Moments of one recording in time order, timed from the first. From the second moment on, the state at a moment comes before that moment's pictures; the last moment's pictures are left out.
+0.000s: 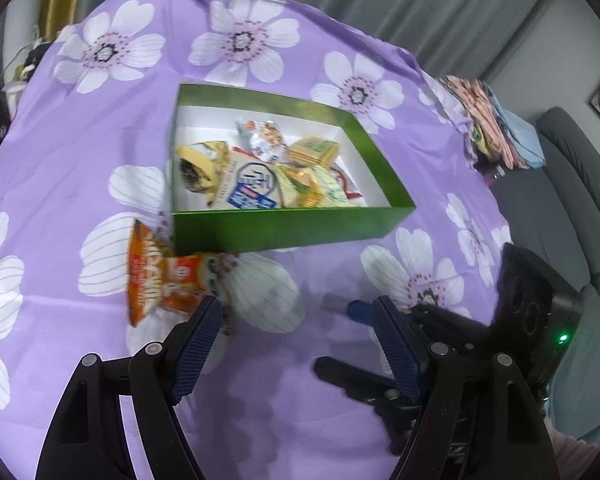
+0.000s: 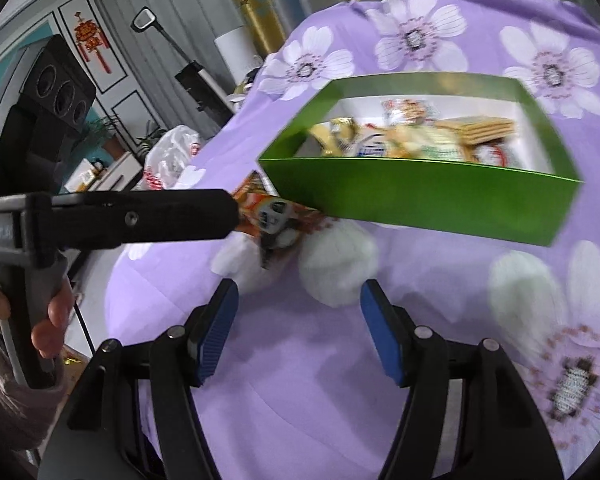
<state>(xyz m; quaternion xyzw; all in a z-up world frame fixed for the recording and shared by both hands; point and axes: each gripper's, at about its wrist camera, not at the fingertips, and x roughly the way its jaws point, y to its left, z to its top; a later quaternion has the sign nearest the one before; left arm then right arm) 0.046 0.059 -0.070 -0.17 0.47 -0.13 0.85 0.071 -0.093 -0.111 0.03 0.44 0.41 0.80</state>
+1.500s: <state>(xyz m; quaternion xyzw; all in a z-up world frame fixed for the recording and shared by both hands) 0.068 -0.030 -0.126 -0.20 0.53 -0.22 0.80 0.063 -0.194 -0.142 0.04 0.48 0.31 0.82</state>
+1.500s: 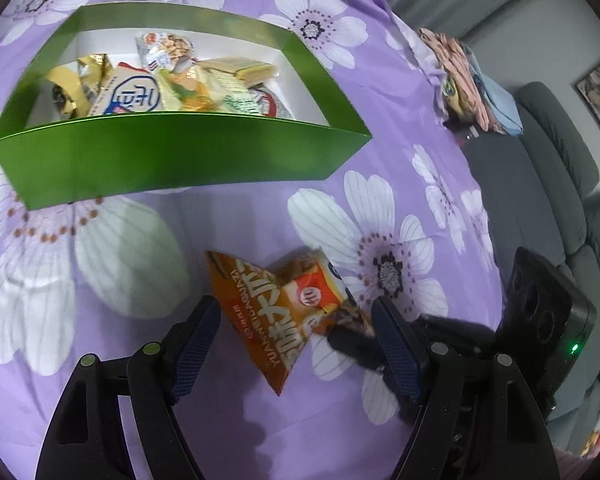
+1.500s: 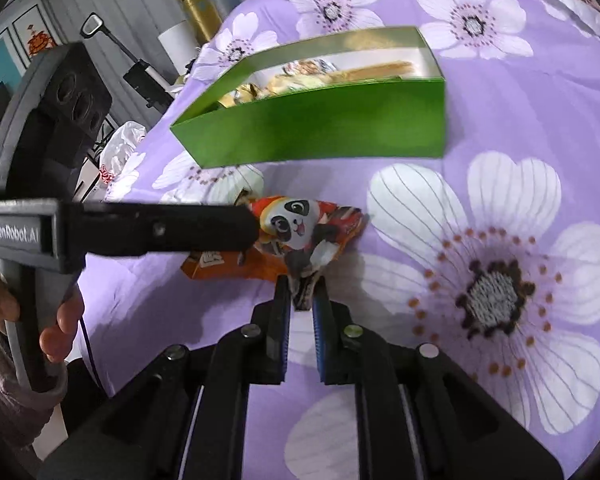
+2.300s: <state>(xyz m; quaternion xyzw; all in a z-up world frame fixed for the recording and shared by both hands) 0.073 -0.042 -0.129 -0.16 0.54 -0.20 0.80 0.077 -0.176 -0.149 0.05 0.48 0.35 0.80</state>
